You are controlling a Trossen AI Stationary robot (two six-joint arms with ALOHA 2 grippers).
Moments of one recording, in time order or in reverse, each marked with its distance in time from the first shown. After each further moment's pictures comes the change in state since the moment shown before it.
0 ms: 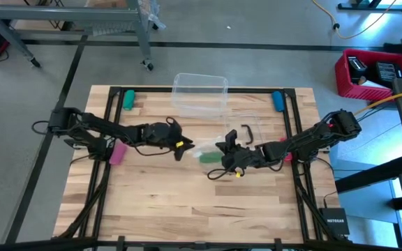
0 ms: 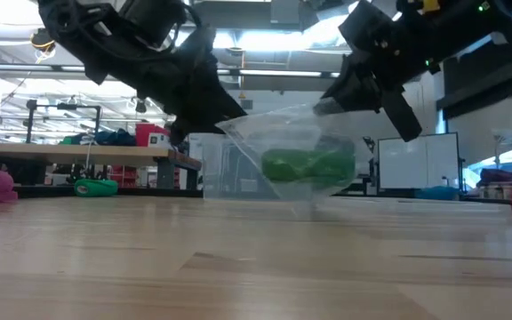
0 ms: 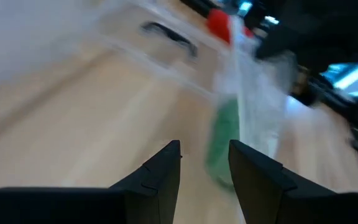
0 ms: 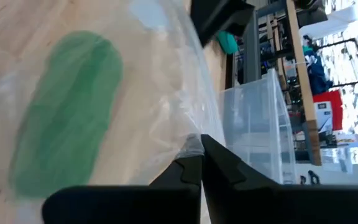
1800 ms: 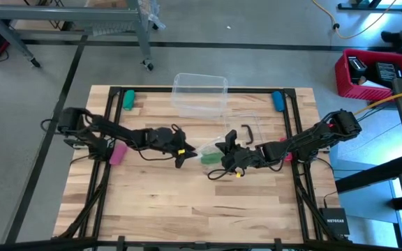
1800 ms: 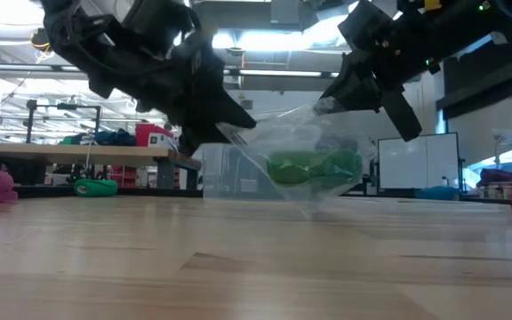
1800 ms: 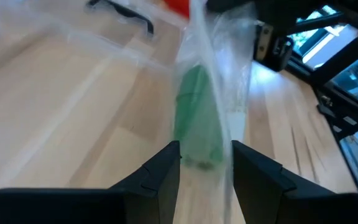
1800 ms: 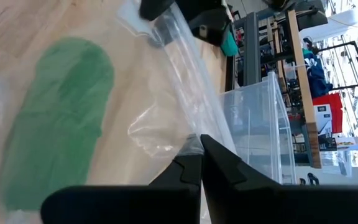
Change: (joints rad) left arm -0.037 0.107 0.000 0.135 0.123 0.058; right arm 0.000 0.000 0.000 0.007 -0.006 -0.017
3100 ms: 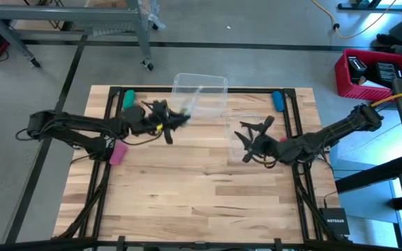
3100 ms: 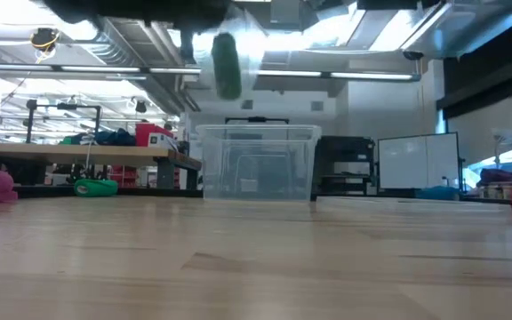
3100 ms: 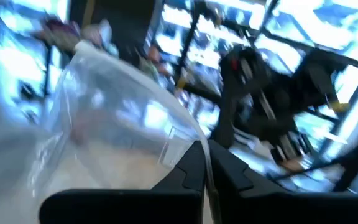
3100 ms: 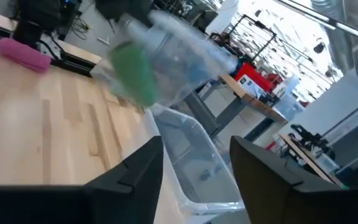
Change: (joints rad) left arm 0.073 -0.384 0.061 0.034 -0.189 0.165; right arm 0.147 -0.452 -0.001 -0.027 0.308 0.289
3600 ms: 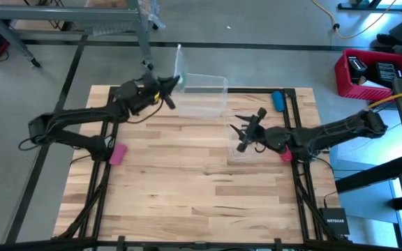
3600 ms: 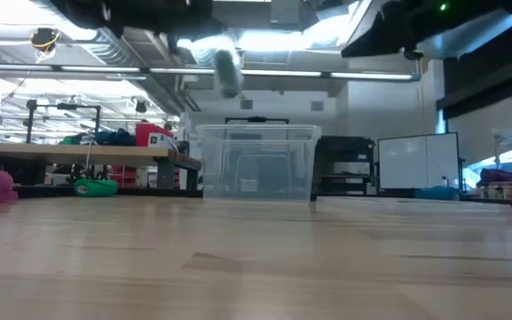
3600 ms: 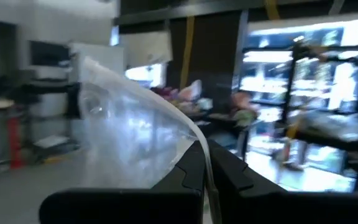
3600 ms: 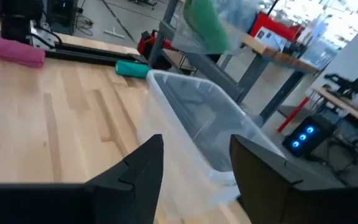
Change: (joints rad) left arm 0.318 0.004 0.098 0.040 -0.077 0.275; right arm -0.245 -0.002 -0.106 0.028 -0.238 0.250
